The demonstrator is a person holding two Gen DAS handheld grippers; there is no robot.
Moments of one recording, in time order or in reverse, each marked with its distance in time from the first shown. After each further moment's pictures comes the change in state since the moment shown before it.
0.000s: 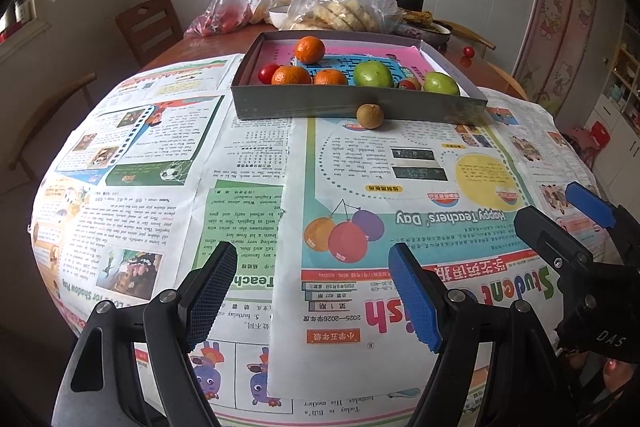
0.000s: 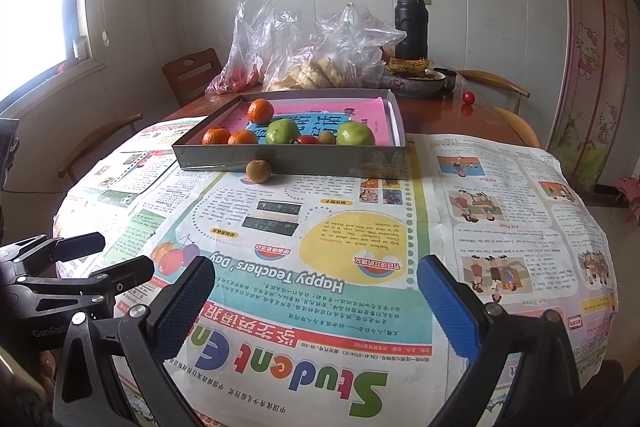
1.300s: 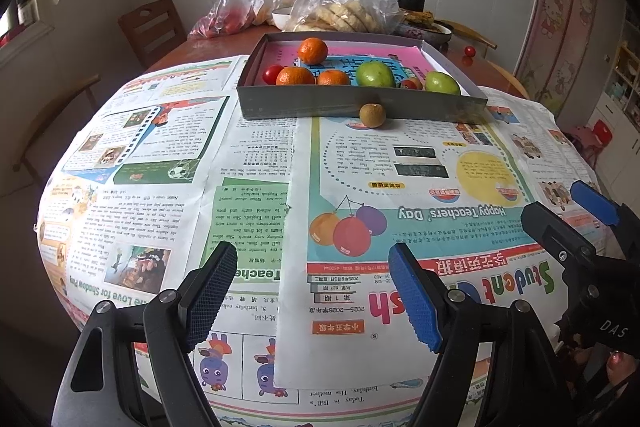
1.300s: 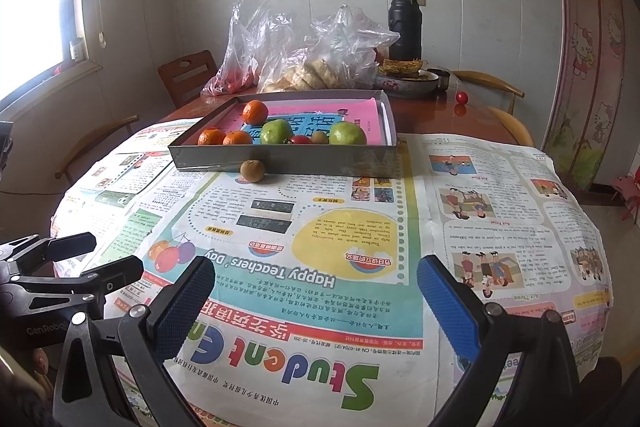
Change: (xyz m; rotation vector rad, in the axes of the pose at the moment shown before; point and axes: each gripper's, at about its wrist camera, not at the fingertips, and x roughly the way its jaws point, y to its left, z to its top) left arm -0.007 0.000 -0.002 0.007 -0.001 0.013; right arm -0.006 -0.002 -0.002 0.003 -0.008 -0.020
